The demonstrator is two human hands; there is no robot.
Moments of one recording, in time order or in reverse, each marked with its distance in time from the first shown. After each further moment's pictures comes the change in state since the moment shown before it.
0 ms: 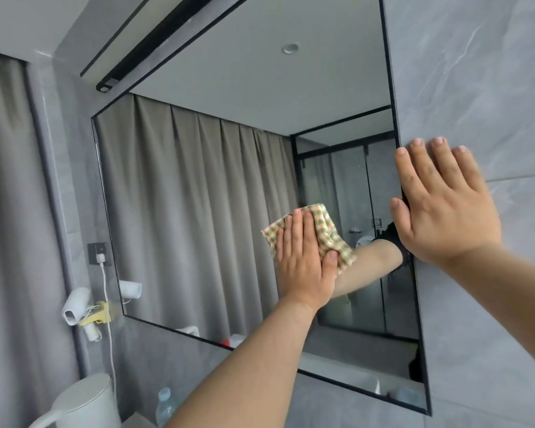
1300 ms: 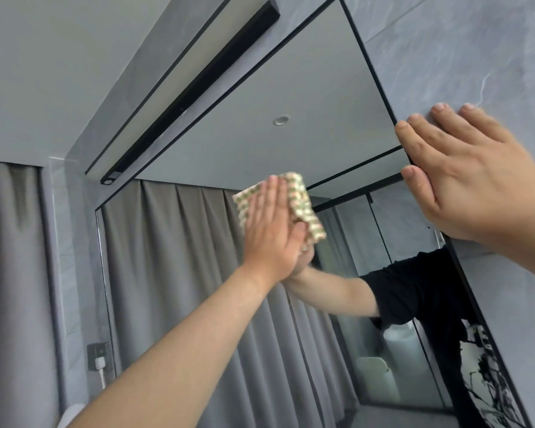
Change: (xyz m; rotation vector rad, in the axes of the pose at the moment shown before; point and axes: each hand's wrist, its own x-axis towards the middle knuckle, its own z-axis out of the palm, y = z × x) left_hand 0.197 -0.063 -0.061 0.105 0.014 0.380; right_hand 0.108 0.021 0.003 -0.041 0.216 -0.027
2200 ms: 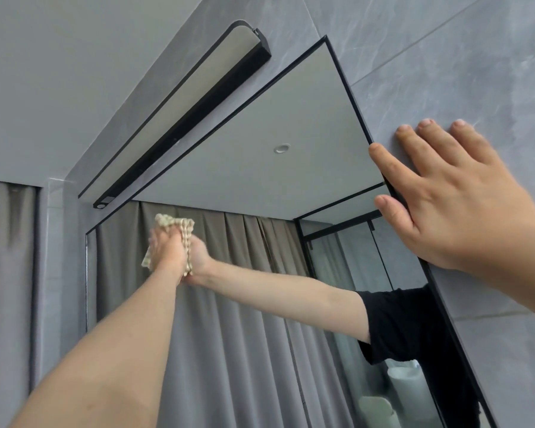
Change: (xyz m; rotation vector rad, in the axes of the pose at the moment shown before) left_hand 0.038 -0.209 0.009 -0.214 0.269 -0.989; right_hand 0.027 0.013 0.004 -0.086 -0.009 0.012
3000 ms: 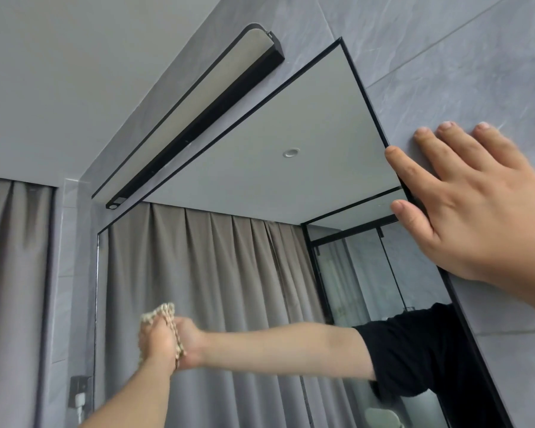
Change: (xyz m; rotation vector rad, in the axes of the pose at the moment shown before) left_hand -0.035 -0.219 0.001 -0.192 0.152 -0.508; right_hand -0.001 0.001 0.005 0.031 0.063 -0.007
